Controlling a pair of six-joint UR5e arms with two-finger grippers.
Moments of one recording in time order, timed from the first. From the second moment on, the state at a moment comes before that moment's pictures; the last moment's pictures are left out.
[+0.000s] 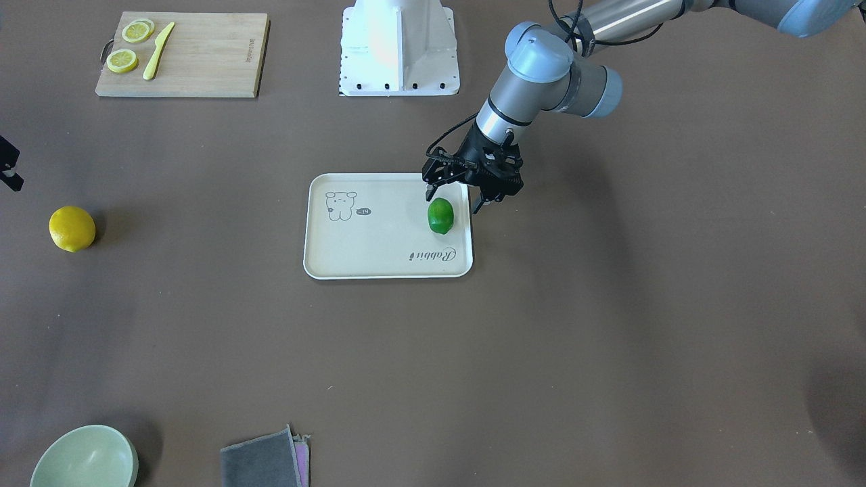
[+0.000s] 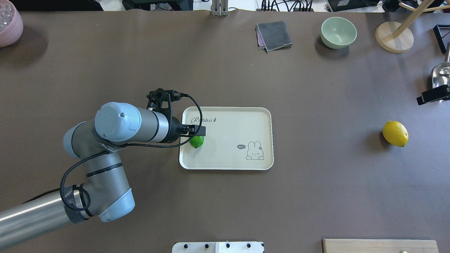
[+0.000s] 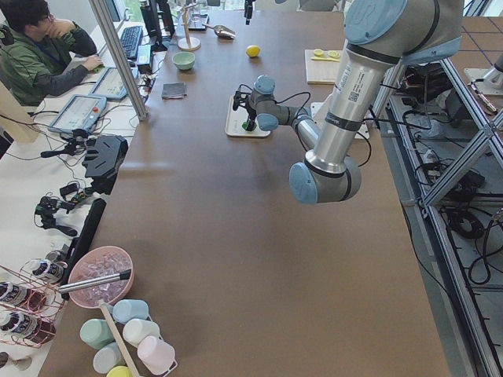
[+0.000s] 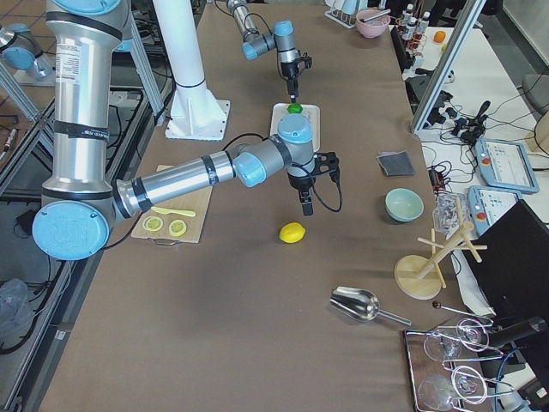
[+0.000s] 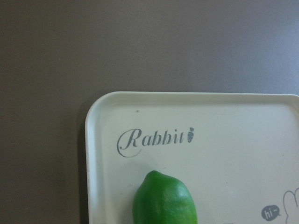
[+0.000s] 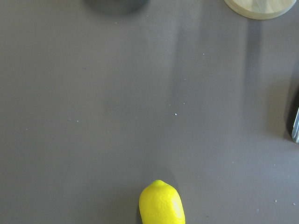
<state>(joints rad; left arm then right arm) -0.50 -2.06 -1.67 -2.17 -1.77 -1.23 1.20 -1.67 1.99 -1.33 2.22 0.48</state>
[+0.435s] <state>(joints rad) -0.71 -1.90 -1.72 -2.17 -1.96 -0.97 1.20 -1.67 1.90 -1.20 2.22 0.48</state>
